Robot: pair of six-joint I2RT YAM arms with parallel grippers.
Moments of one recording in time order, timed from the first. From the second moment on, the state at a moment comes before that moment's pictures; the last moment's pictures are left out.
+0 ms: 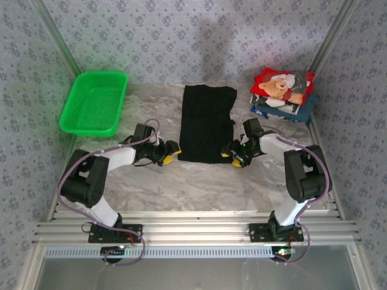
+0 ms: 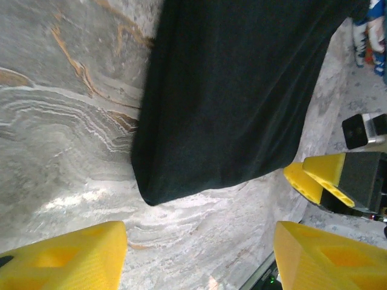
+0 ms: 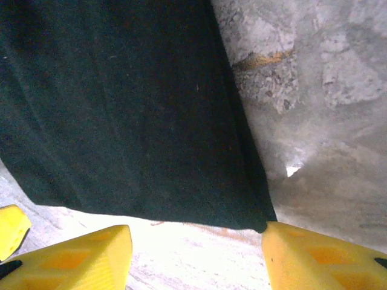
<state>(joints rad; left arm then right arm) -0.37 1.66 0.79 -0.05 0.67 -0.90 0.25 1.69 0.94 -0.51 -0.49 0.75</state>
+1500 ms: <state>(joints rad) -0.53 0.96 0.68 -0.61 0.53 -0.93 0.64 0.94 0.67 -0.76 -0.47 1.16</state>
